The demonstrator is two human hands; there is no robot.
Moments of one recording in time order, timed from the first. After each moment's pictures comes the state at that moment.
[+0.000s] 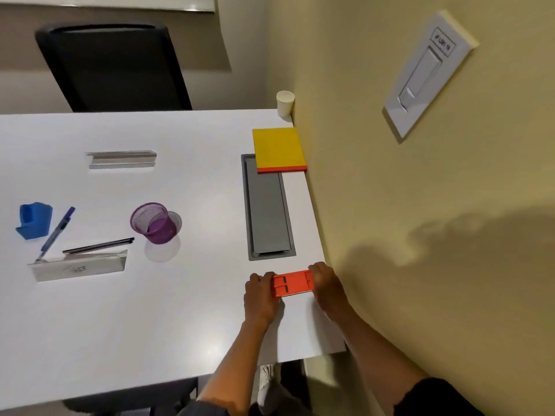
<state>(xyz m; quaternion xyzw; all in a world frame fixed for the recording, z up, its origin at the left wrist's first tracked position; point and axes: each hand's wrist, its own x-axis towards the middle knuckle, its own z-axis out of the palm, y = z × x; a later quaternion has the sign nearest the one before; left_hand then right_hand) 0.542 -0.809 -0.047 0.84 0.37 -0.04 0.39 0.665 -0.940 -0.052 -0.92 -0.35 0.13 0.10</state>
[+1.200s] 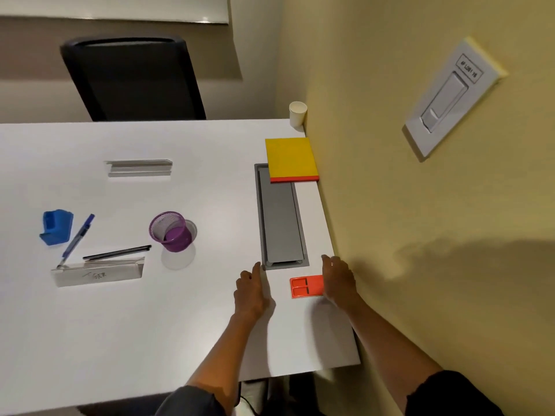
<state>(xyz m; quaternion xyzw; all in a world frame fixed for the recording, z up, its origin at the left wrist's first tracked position) 0.534 -0.745 -0.036 0.84 0.39 -0.12 0.35 0.688 -0.902 -0.019 -0.94 -0.30 0.19 -0.02</state>
